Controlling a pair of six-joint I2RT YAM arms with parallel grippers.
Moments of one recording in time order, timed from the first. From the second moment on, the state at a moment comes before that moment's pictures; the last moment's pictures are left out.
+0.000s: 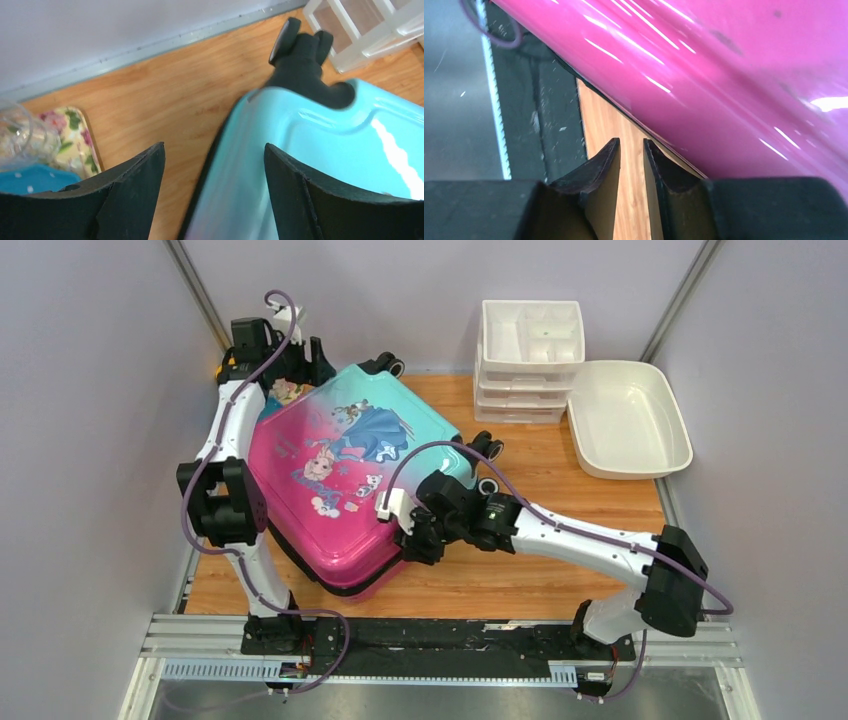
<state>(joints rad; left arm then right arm) 0.07 1.93 1.82 -0.41 0.60 0.14 1.08 1.42 1.12 -0.47 -0.33 -0.17</state>
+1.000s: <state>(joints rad) 0.02 1.19 1.10 -0.37 0.71 0.07 0.60 0.98 0.38 0.18 -0.36 0.00</state>
